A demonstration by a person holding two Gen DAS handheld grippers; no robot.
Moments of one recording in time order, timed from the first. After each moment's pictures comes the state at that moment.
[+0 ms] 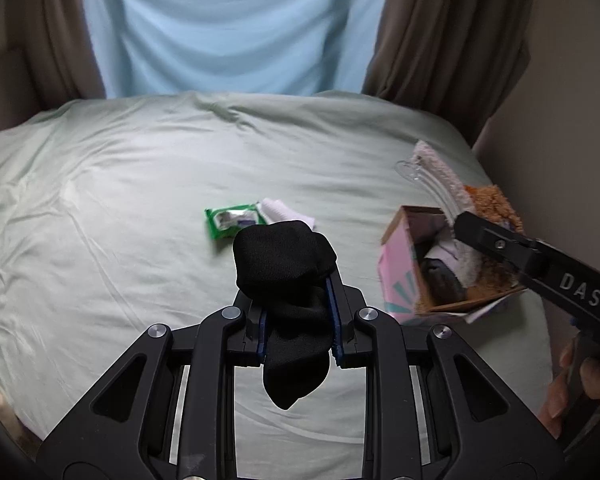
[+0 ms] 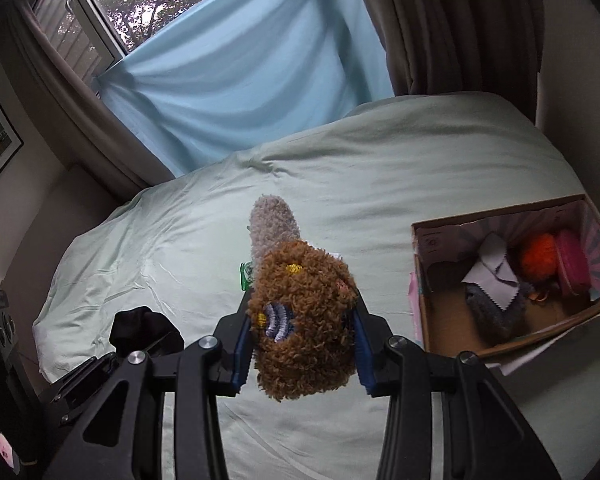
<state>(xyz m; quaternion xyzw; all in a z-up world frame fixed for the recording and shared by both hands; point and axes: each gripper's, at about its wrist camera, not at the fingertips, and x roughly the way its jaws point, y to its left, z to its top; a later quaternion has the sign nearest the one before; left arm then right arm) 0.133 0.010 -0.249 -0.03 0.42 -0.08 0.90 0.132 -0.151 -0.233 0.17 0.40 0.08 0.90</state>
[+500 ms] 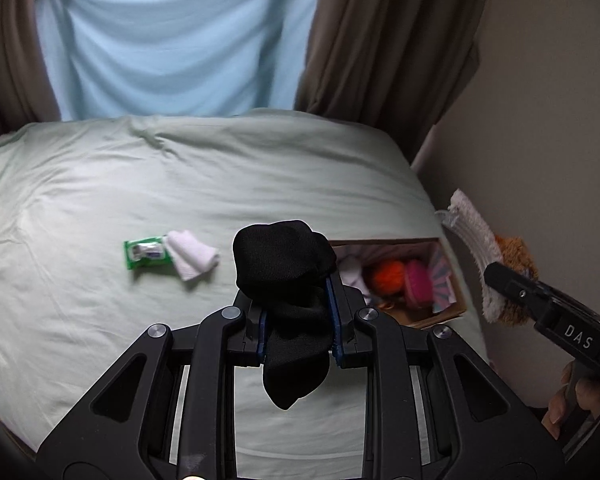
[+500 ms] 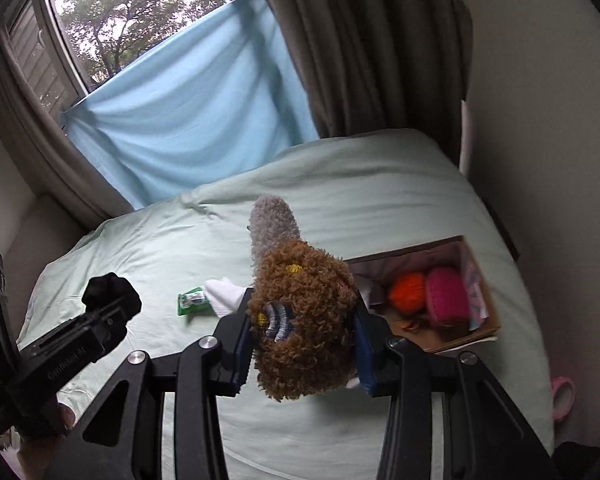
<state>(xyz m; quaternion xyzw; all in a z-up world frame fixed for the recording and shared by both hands) 0.147 -0.126 -0.192 -0.04 0.42 -0.14 0.90 0.092 -0.313 -0.174 0.16 0.40 0.00 0.90</state>
